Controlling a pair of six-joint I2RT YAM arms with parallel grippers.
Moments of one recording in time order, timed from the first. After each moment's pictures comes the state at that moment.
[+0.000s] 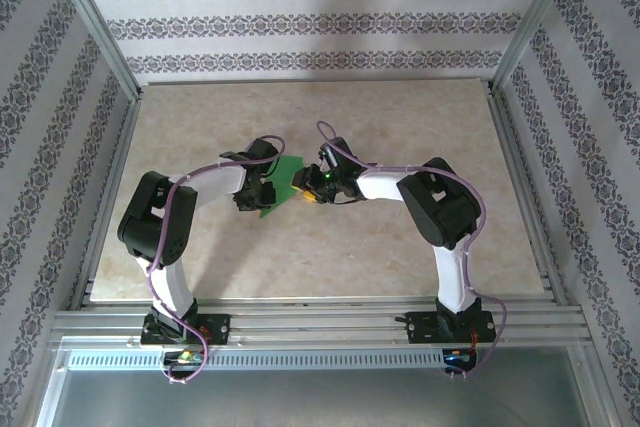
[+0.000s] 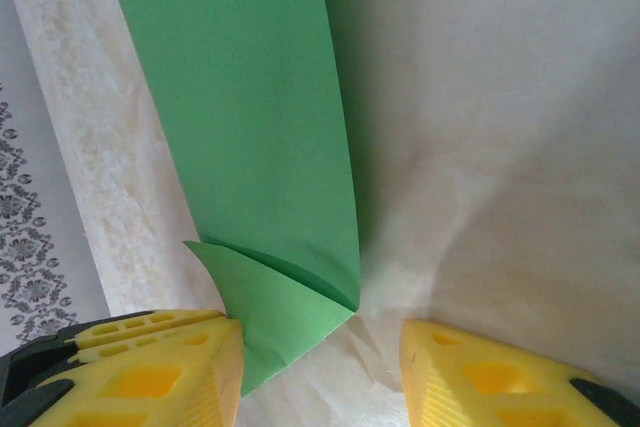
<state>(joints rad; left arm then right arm) -0.40 1.83 1.12 -0.67 -0.02 -0.56 0.60 2.05 1.18 0.07 -0.49 1.08</state>
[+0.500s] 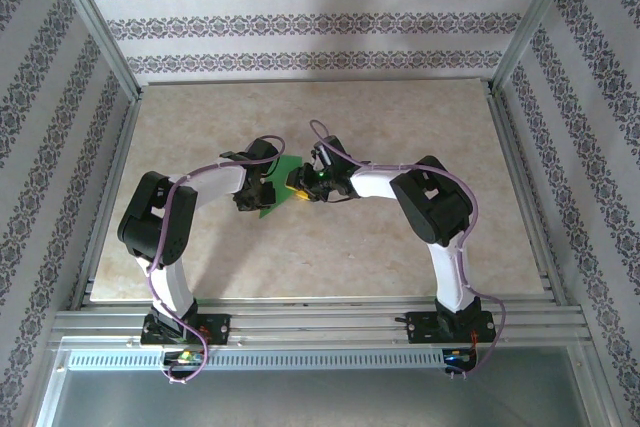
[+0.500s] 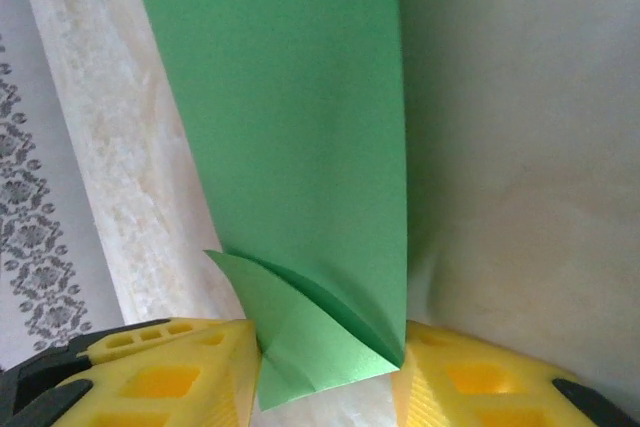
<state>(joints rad) -0.40 1.83 1.12 -0.67 -0.02 -0.56 0.62 2.10 1.24 0.07 -0.53 1.07</state>
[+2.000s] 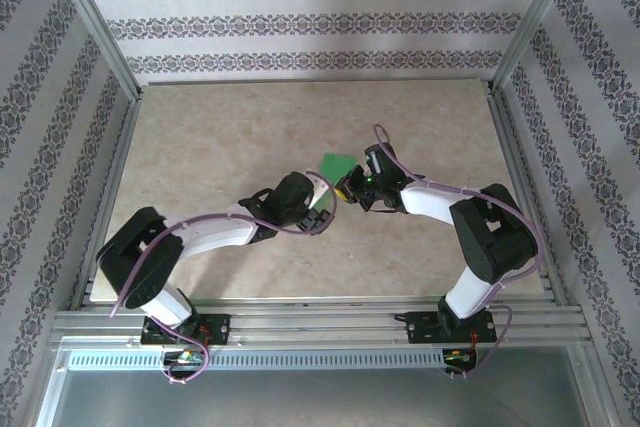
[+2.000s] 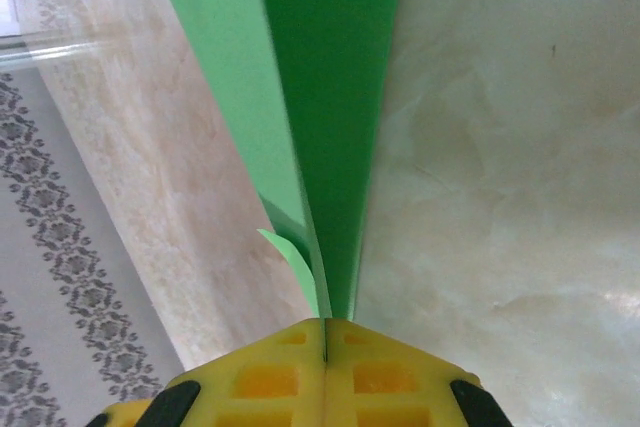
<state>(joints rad) -0.79 1.61 0.83 0.00 -0.08 0.01 0.45 1.68 0.84 0.03 -0.45 1.29</state>
